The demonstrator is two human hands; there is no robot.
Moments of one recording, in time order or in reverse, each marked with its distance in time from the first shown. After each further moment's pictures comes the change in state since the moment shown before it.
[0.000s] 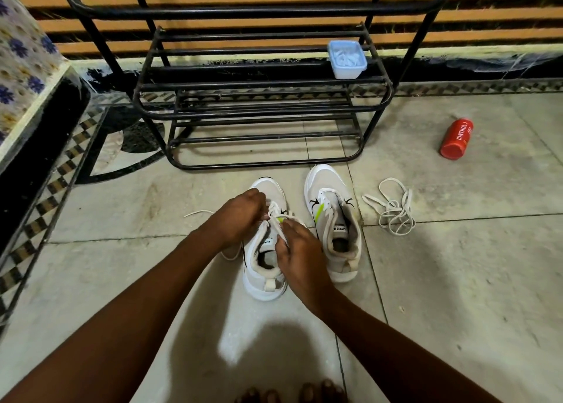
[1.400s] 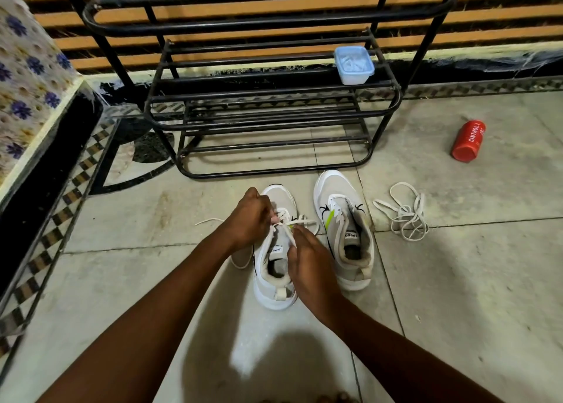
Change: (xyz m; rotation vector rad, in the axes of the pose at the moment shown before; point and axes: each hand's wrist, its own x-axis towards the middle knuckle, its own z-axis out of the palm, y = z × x) left_hand 0.005 0.010 -0.011 -0.294 0.089 -0.198; right_hand -0.002 -0.005 0.006 -0.030 0.034 0.033
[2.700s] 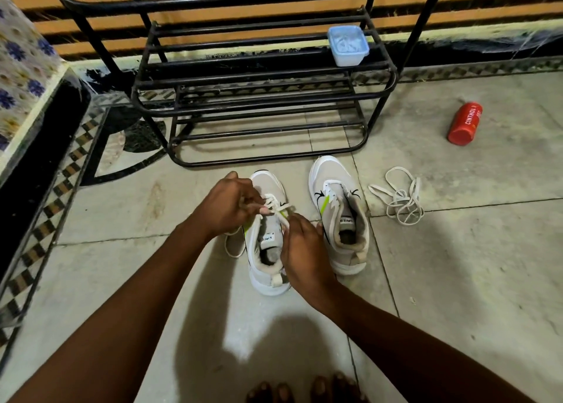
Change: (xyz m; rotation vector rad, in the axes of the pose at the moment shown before) left_hand -0.005 -0.021 -0.026 0.145 -0.004 0.238; right_hand 0.001 -0.007 0.004 -0.189 0.018 0.049
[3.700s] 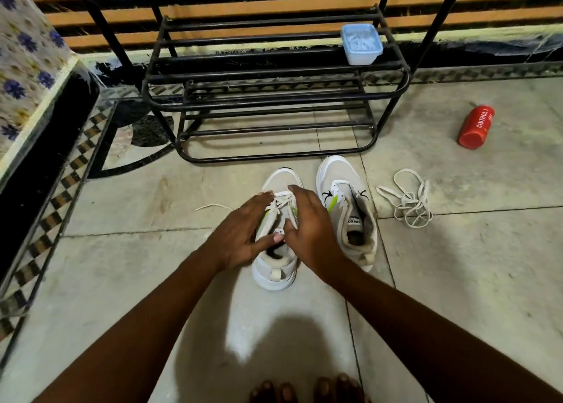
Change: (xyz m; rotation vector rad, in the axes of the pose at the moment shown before) left_hand -0.047 -0.005 0.049 -0.099 -0.056 -0.044; right_hand 0.032 0.008 -0.008 0.288 0.019 -0.196
